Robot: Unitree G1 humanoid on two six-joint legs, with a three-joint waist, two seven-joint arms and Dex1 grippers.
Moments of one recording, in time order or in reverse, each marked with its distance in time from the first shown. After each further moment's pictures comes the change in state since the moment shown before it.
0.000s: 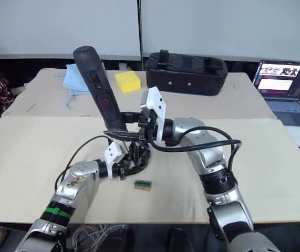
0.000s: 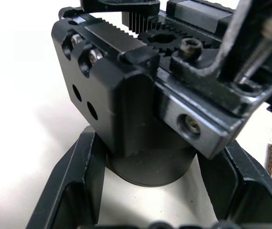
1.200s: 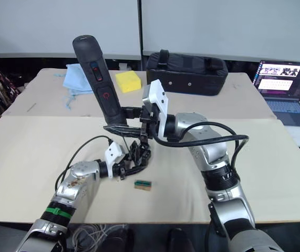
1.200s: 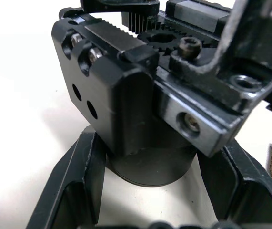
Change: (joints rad) left arm 0.000 -0.002 0.002 0.004 0.003 -0.010 0.003; right arm -0.030 -0.022 -0.014 -0.003 0.027 0.013 0.004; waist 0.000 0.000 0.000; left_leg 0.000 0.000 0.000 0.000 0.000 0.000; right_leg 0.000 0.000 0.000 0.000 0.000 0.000
